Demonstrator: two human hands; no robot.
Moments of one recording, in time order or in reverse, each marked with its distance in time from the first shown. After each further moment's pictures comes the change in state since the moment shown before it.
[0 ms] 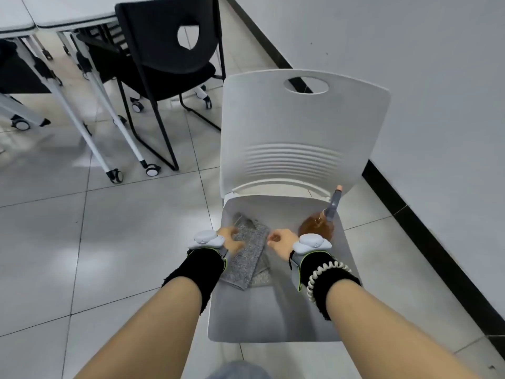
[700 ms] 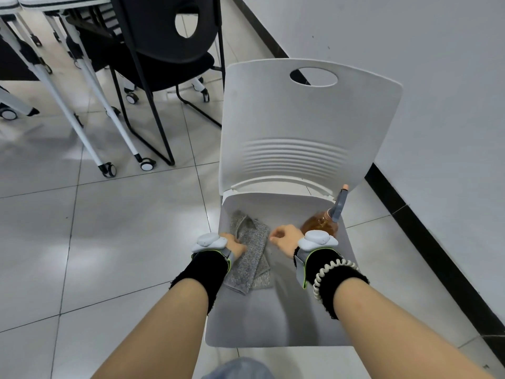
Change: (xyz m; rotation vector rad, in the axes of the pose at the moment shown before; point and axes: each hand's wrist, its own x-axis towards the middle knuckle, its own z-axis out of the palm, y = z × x) left_hand 0.029 -0.014 0.027 0.010 -0.041 -0.157; right_hand 0.010 0.000 -0.008 0.046 0.007 0.023
